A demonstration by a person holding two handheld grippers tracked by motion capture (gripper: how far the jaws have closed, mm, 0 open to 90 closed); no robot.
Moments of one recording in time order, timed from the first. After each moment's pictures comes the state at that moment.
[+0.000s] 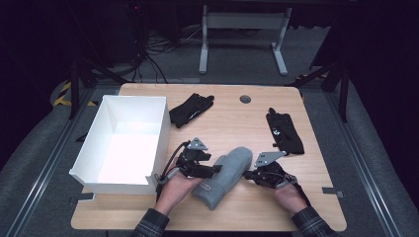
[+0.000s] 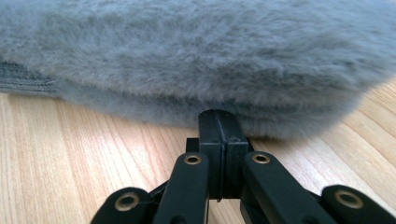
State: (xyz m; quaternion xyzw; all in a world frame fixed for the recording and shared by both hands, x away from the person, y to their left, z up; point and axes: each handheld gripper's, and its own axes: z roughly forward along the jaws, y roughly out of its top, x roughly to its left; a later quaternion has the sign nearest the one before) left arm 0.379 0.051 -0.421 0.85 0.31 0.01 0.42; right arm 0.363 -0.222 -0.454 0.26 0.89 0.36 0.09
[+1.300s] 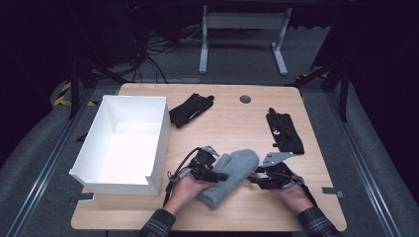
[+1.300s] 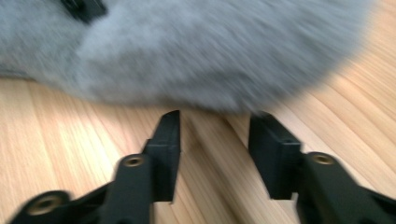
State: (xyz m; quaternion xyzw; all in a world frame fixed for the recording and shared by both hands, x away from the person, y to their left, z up) left arm 0.393 0.029 -0.454 0.87 0.30 -0.09 0.38; right arm 0.359 -0.245 -0.455 0.28 0.89 0.35 0.12
